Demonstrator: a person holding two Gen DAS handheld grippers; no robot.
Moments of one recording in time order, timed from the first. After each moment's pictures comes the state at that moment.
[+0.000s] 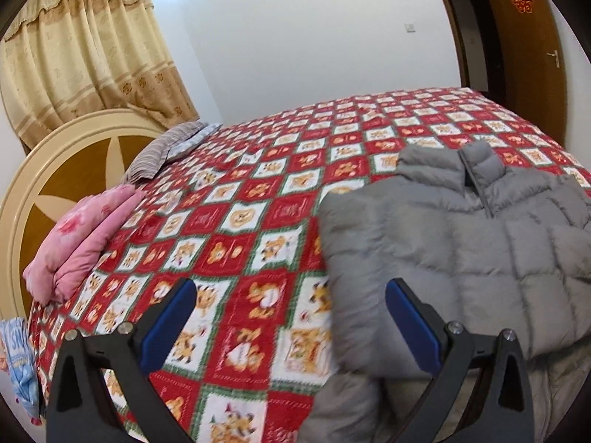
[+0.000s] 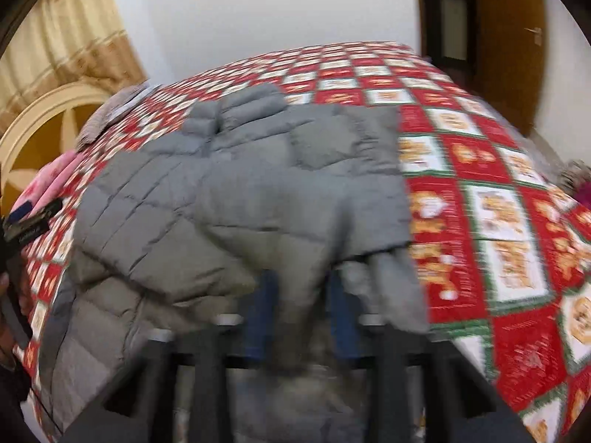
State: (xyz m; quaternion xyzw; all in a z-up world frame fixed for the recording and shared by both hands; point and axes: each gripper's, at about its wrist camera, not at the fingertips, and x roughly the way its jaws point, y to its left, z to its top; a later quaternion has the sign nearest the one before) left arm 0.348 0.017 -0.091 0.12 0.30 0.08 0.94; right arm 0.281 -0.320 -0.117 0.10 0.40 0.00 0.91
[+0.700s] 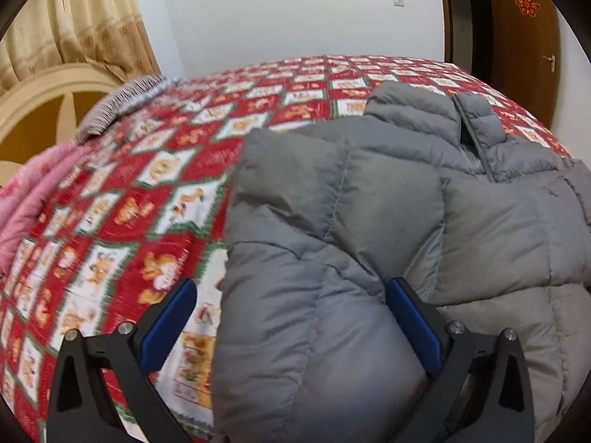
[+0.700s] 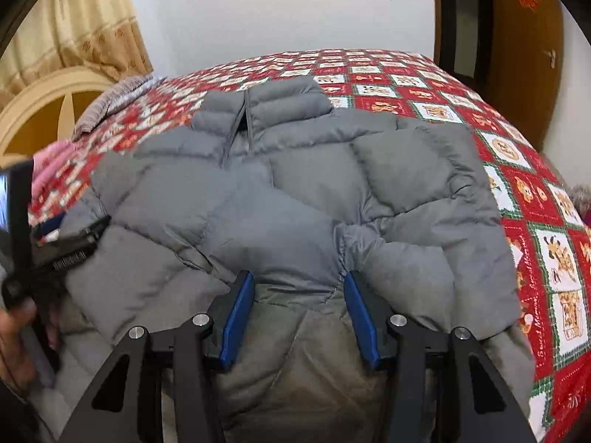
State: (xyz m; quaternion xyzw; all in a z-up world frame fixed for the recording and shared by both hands) left arm 0.410 0.001 -0.175 0.06 0.39 0.02 0.92; right arm 0.349 -0.242 -0.157 0.03 0.41 0.03 0.91
